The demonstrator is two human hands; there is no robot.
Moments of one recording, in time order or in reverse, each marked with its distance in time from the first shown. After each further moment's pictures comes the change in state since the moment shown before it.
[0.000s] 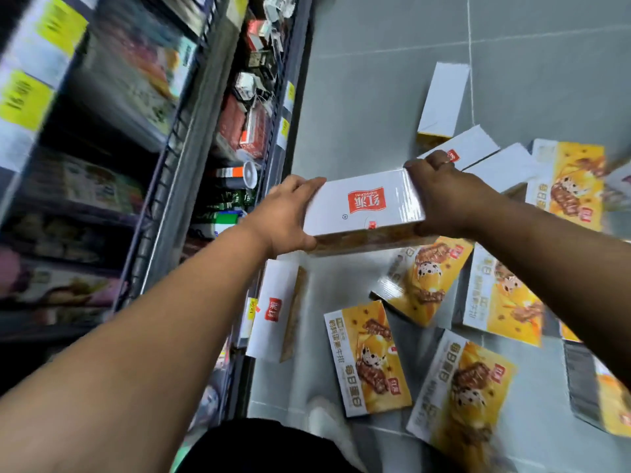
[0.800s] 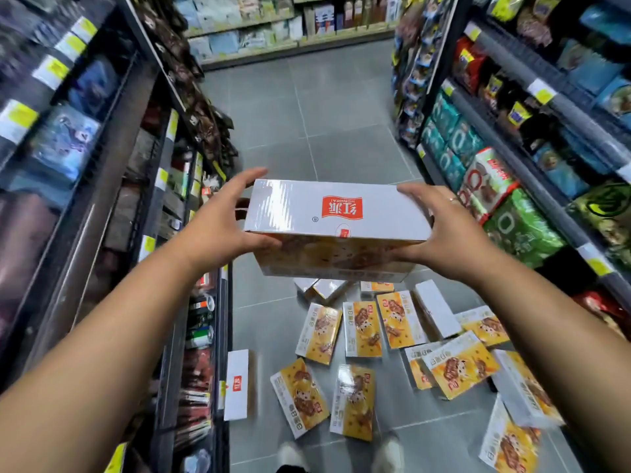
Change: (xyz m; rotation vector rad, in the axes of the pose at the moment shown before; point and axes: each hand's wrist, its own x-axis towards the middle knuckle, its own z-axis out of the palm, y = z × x) left_hand -0.233 0.350 -0.411 -0.498 0.176 0.402; right_hand -0.375 -0.029 -0.475 0.505 0.520 0.227
